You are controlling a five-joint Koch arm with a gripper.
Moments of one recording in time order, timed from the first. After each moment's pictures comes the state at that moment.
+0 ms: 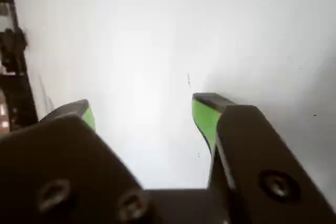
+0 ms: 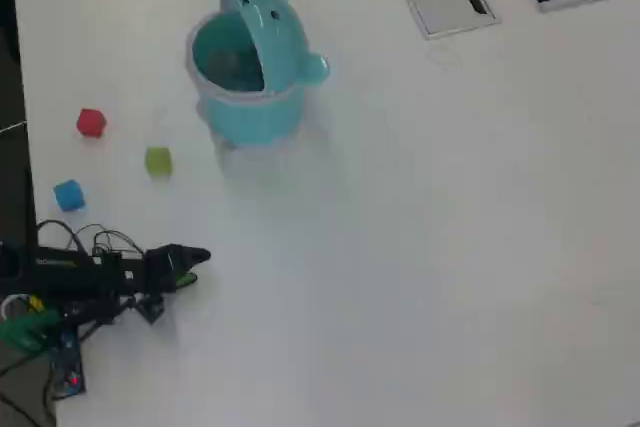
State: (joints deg) arm 1.3 131.1 177.5 -4.5 -11.1
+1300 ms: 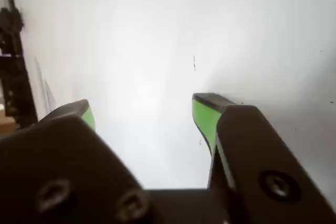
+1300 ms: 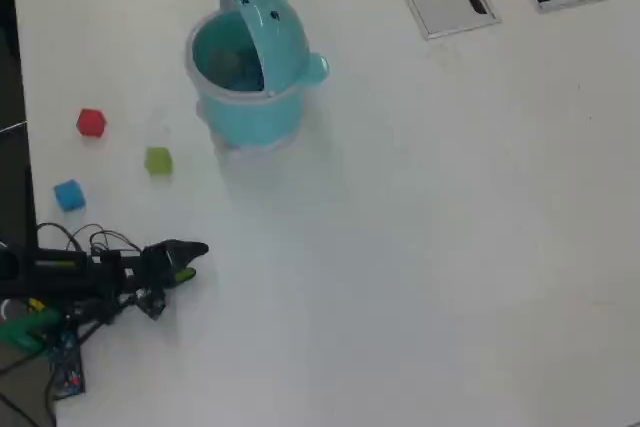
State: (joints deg) arm -3.1 131.1 177.5 -4.7 -11.0
